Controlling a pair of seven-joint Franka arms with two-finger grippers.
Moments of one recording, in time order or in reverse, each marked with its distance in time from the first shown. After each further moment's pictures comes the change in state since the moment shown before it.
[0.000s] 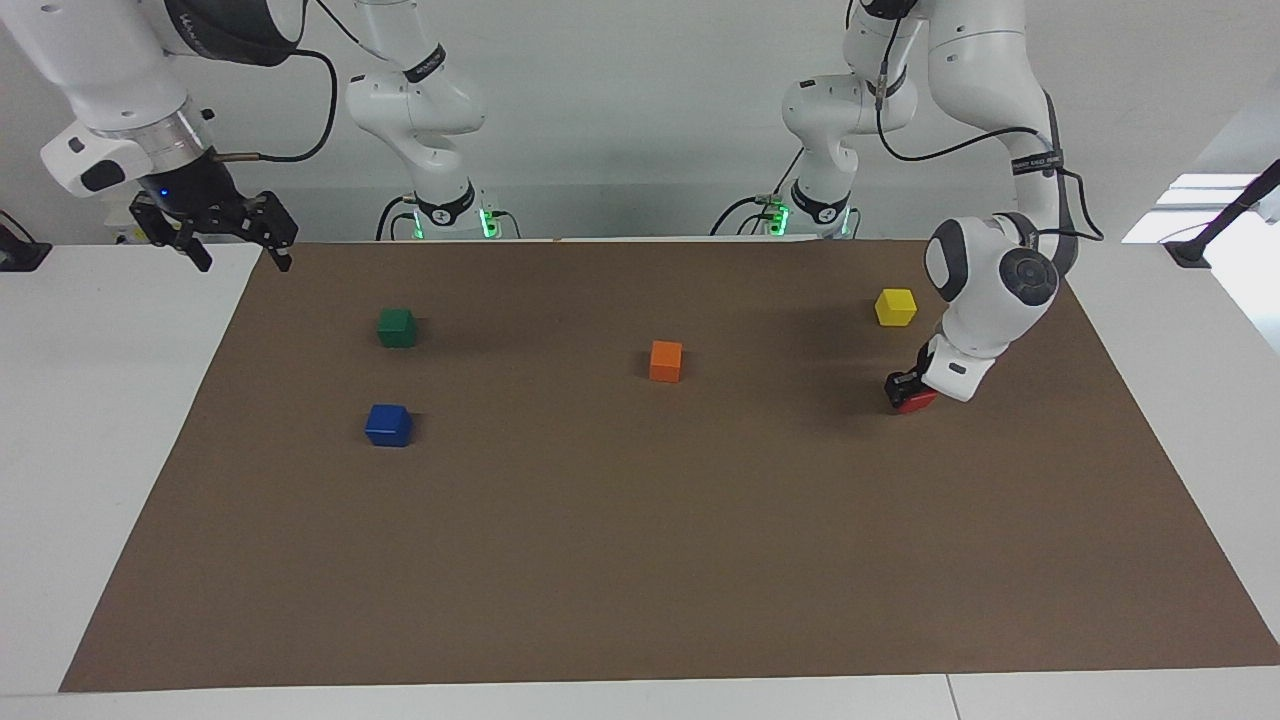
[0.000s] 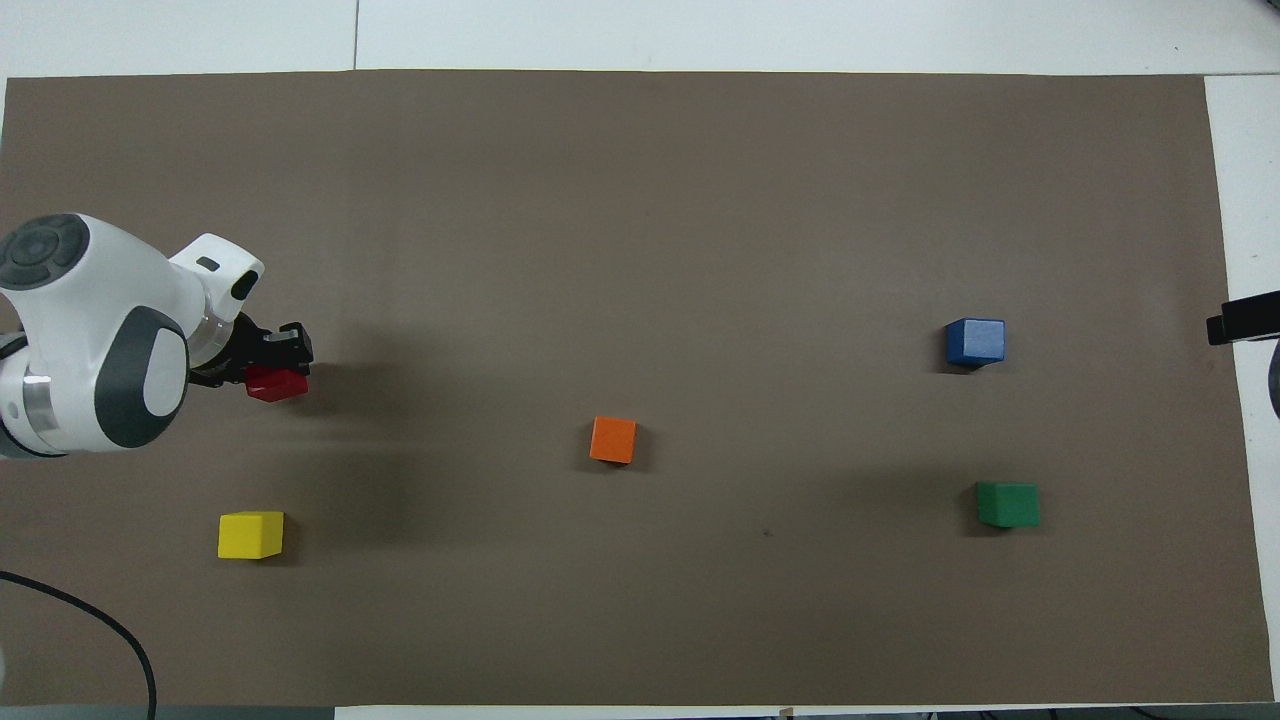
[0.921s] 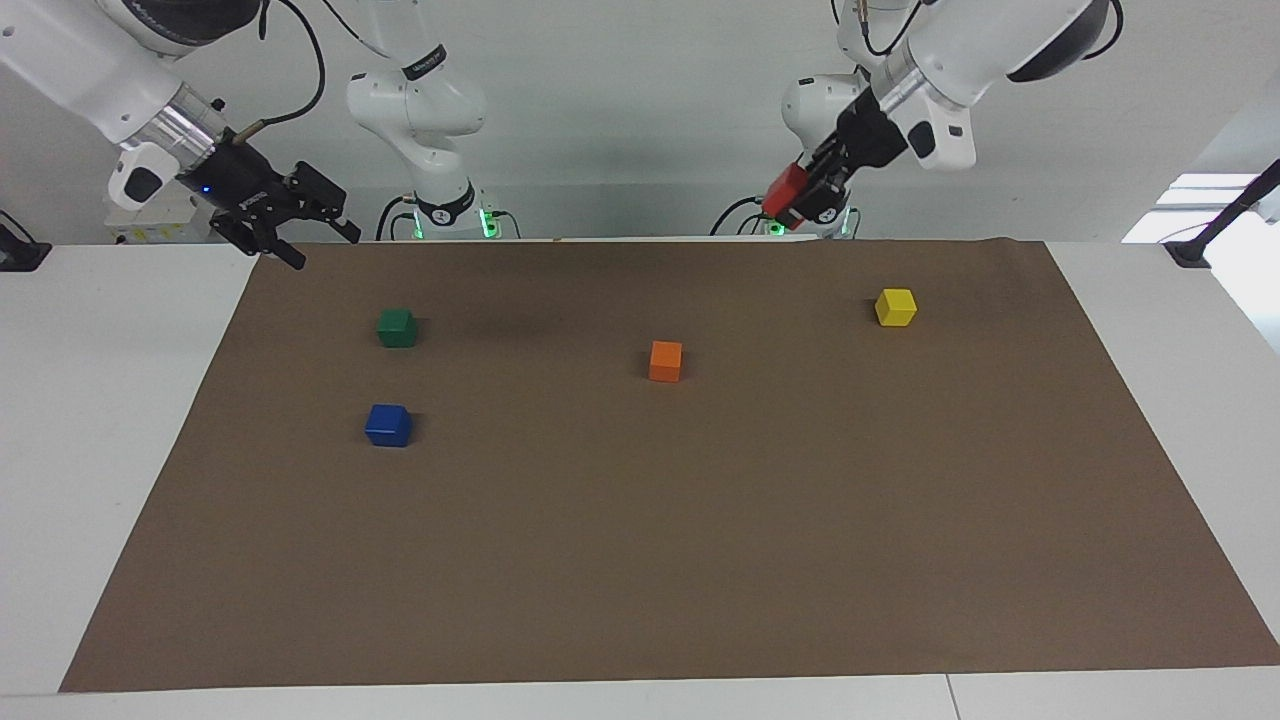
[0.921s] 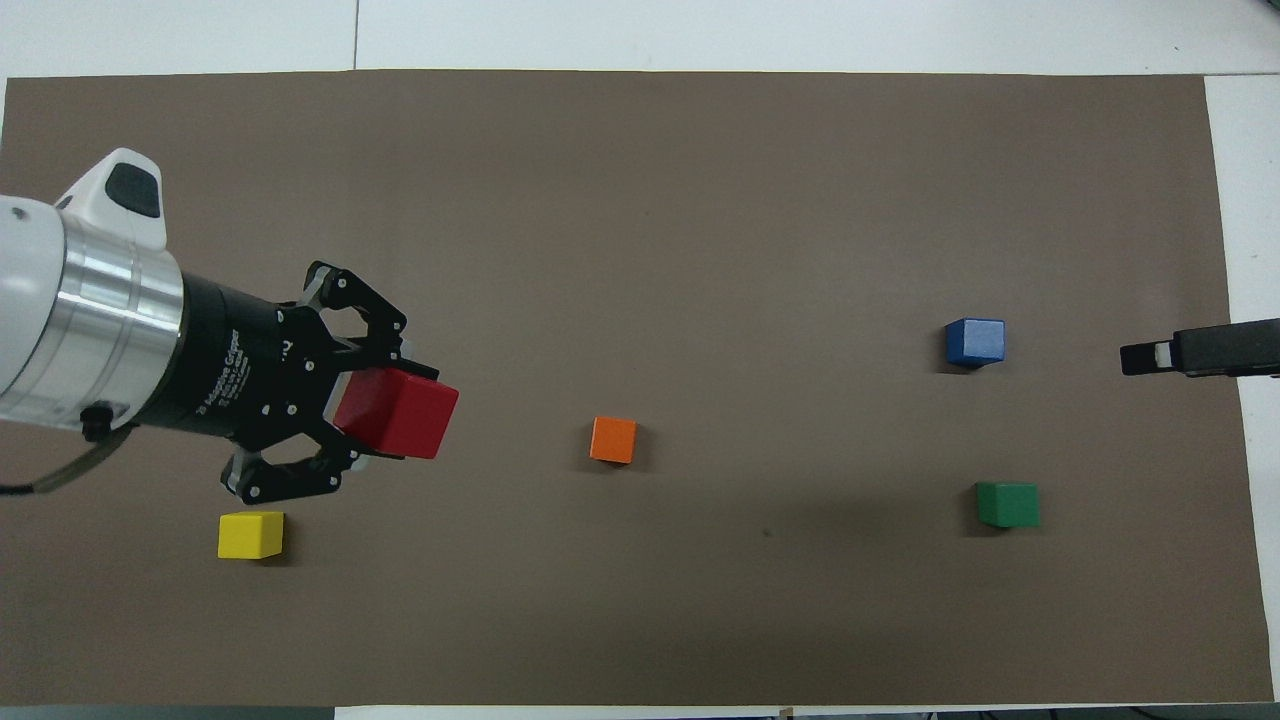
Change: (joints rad) left arm -0.080 -0.317 -0.179 0.399 -0.565 -0.545 -1.214; right arm -0.091 -0.064 -0.005 -0.141 0.559 -0.053 -0.127
